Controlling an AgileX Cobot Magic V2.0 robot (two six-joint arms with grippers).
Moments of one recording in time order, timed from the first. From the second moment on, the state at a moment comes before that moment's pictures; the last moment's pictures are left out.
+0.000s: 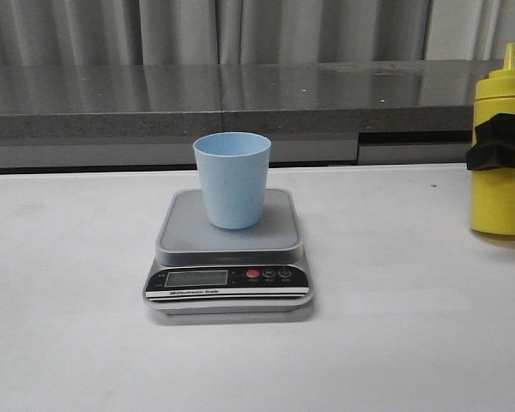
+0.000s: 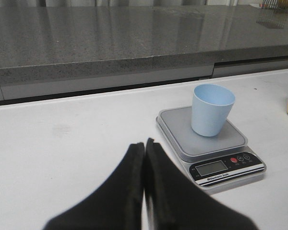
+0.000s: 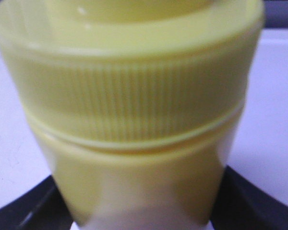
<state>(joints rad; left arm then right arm) -0.26 0.16 -0.37 -0.09 0.51 0.00 -0.12 1.79 -0.88 -0.94 -0.40 0.87</state>
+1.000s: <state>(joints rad) -0.26 0.16 -0.37 -0.09 0.51 0.00 -0.12 1.68 -0.74 -0.98 -0.37 0.87</state>
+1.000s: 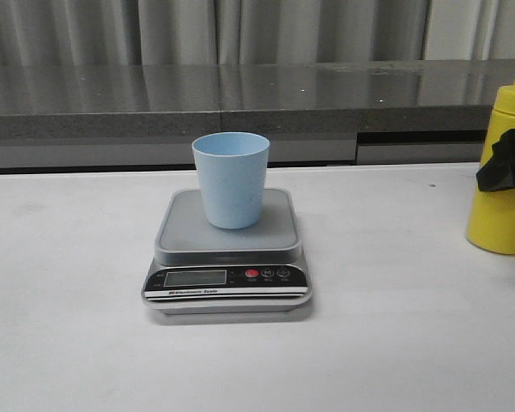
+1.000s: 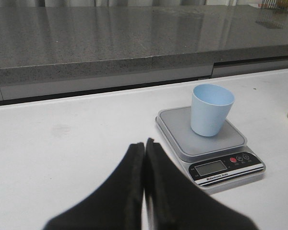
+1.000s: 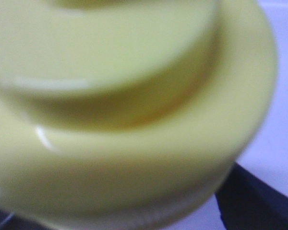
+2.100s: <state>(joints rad) -0.26 0.16 -0.37 -0.09 0.51 0.00 -0.12 1.22 -0.54 -1.04 -0.26 1.00</state>
